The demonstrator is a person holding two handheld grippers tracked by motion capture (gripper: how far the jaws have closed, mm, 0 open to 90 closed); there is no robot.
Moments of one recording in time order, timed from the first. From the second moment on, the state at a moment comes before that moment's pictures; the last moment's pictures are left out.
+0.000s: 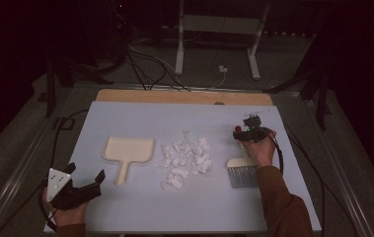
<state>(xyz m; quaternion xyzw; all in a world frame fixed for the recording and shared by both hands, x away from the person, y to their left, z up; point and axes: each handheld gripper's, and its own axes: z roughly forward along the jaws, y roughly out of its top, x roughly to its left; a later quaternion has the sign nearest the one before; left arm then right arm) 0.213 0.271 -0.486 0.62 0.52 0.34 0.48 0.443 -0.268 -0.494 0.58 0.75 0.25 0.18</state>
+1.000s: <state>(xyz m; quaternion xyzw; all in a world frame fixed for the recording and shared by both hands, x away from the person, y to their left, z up) 0.214 0.268 -0.487 0.63 0.52 0.34 0.47 0.420 -0.263 -0.479 0.60 0.72 0.27 0.22</state>
